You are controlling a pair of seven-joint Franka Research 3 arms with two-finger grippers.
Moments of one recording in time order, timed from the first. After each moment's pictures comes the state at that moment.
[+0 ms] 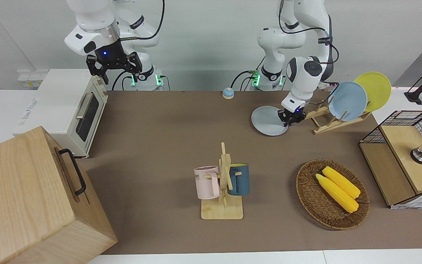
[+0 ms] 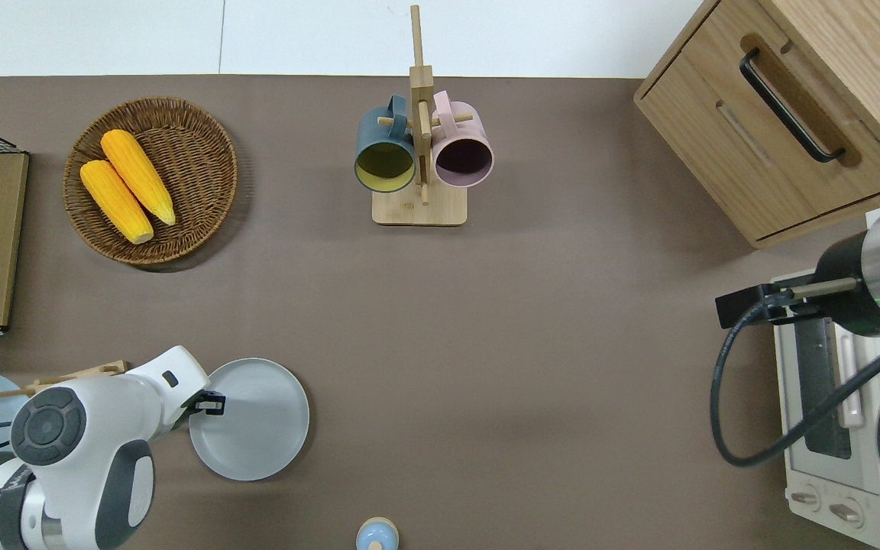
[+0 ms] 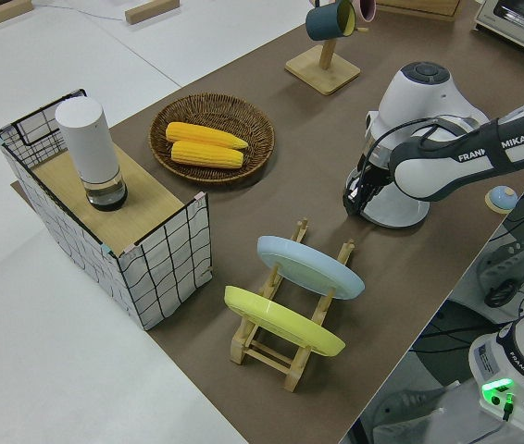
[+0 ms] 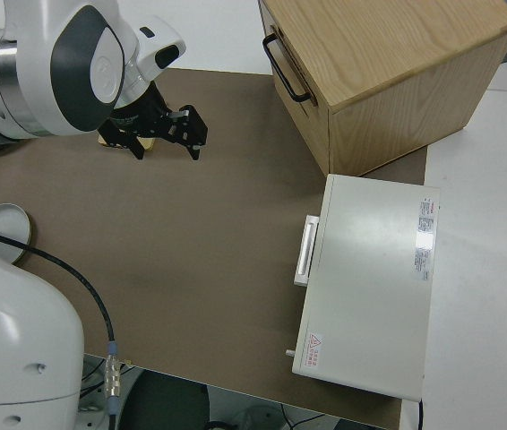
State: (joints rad) left arm -0.05 -0.16 -0.02 -2.64 0.00 2.51 0.08; right arm -0.05 -0.02 0.19 -1.50 0.00 1.42 0.06
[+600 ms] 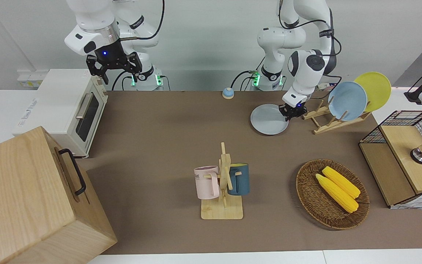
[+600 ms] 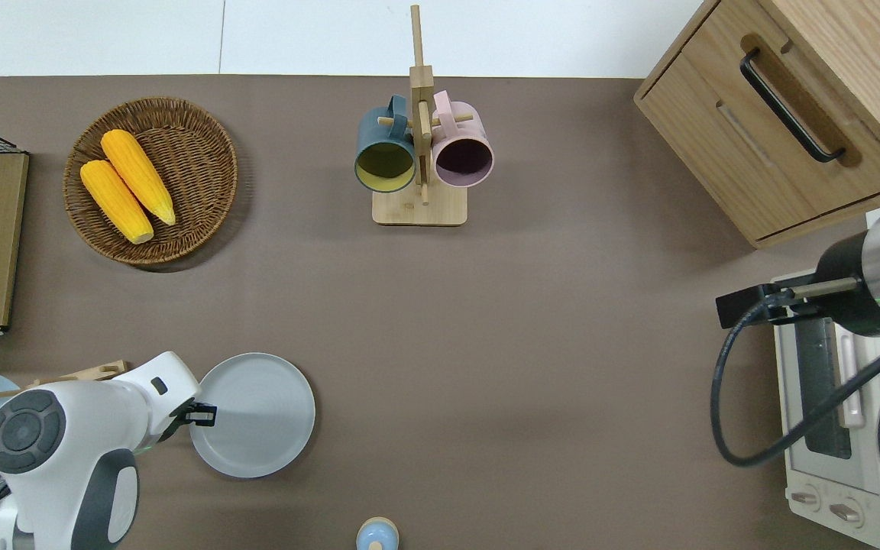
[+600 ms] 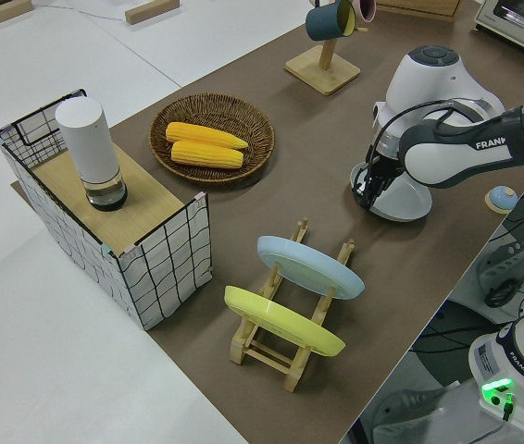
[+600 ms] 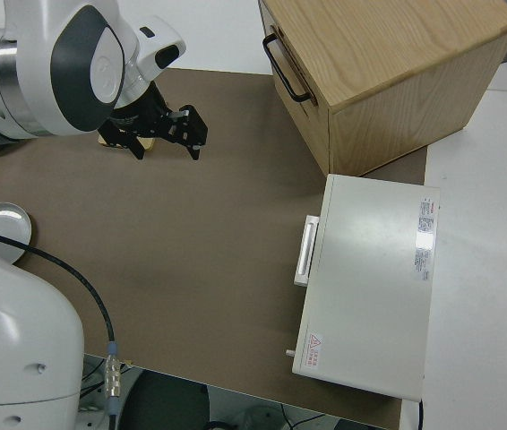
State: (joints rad) left arm -0.05 -0.25 -0.02 -2.62 0.00 2.36 0.08; right arm -0.05 -0.02 0.19 -1.50 0.00 1.42 0.06
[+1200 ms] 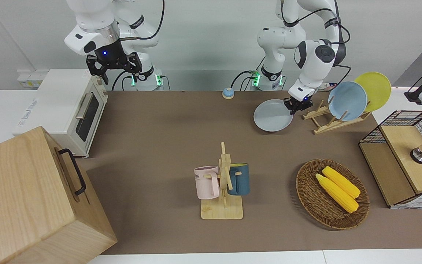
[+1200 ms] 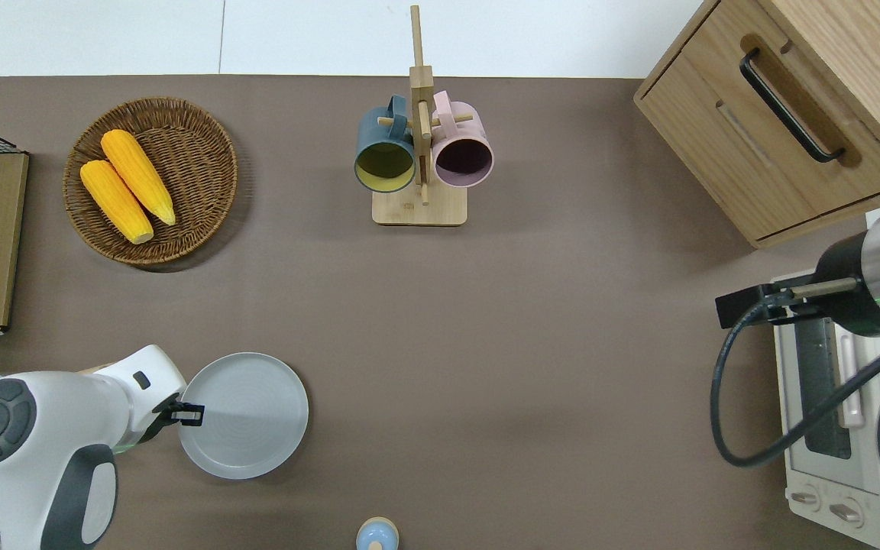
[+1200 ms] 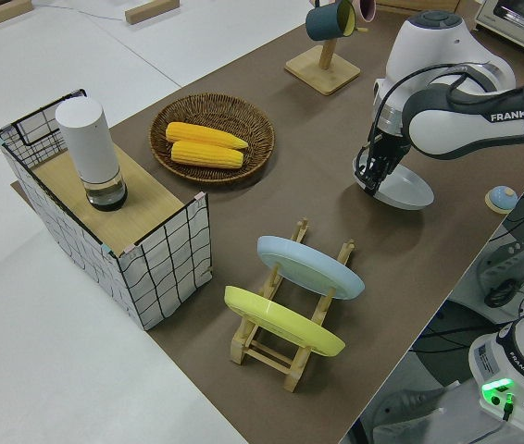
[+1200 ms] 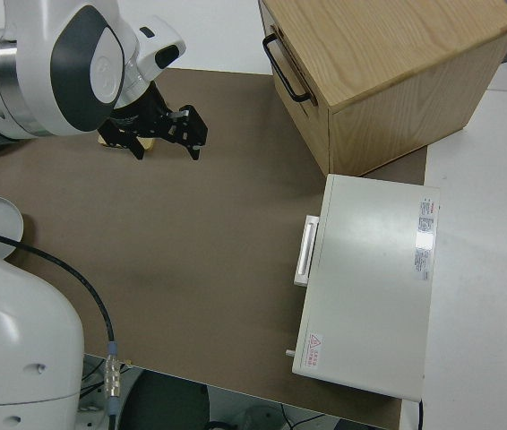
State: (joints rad) left arm -0.04 -0.29 -0.01 -2.50 0.00 2.15 0.08; right arm -0.05 -0.02 0.19 -1.50 0.00 1.42 0.06
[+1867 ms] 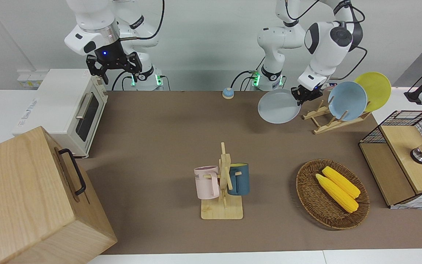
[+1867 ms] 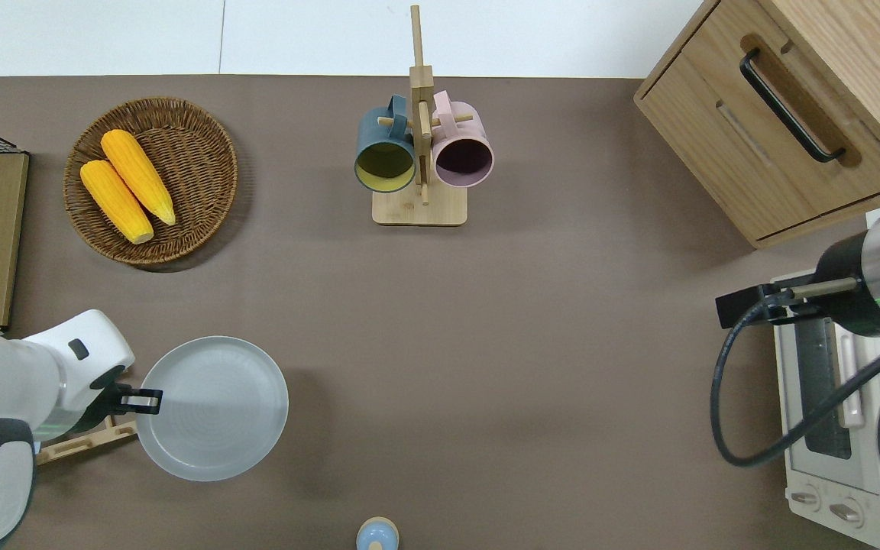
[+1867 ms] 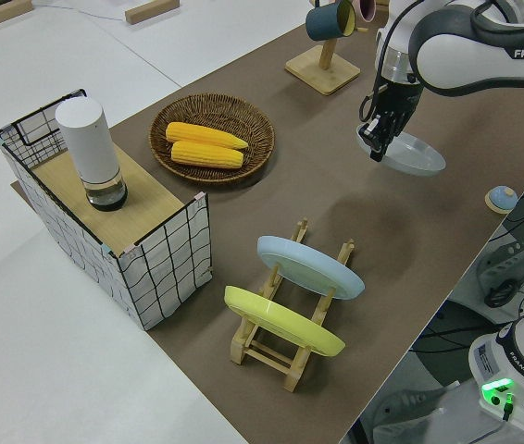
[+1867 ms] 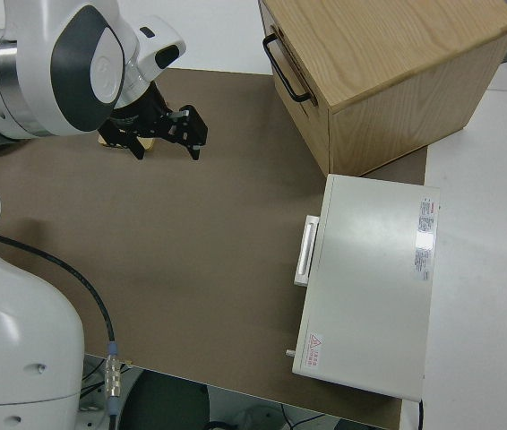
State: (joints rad) left arm -0.04 -0.30 0.00 -2.26 0.00 1.86 0.08; right arm -0.05 -0.02 0.19 -1.50 0.00 1.42 0.06
